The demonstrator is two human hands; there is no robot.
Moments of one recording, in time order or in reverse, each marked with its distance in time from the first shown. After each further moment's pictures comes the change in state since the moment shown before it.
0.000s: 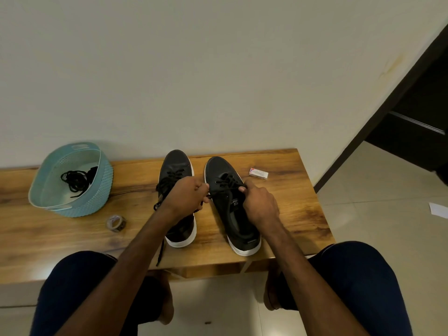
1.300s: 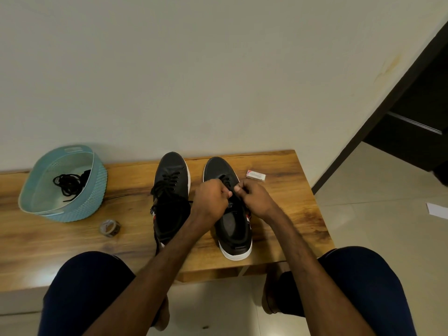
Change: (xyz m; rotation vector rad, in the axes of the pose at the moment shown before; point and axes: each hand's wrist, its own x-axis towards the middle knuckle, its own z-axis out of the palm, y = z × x) left_hand 0.032 0.010 0.063 0.271 0.154 0.079; right_hand 0.025 0.013 -0.004 0.616 -0.167 -0.032
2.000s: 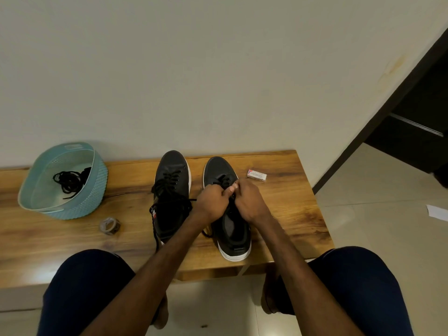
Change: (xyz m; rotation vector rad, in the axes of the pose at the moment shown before) left_hand 0.010 -0.012 0.009 -0.078 -0.161 -0.070; right_hand -0.001 -0.006 0.021 -0.201 0.132 -0.102
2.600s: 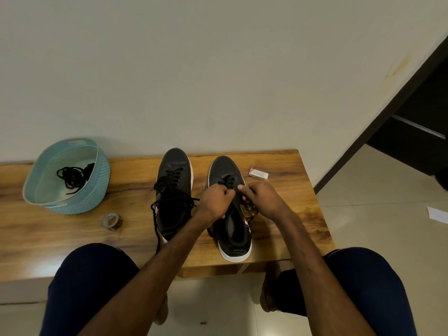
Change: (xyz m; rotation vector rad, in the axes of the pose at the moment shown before) left_hand -0.002 -0.004 0.010 -0.161 -0.021 -0.058; right_hand -0.001 0.017 -0.034 0.076 -0.213 0.113
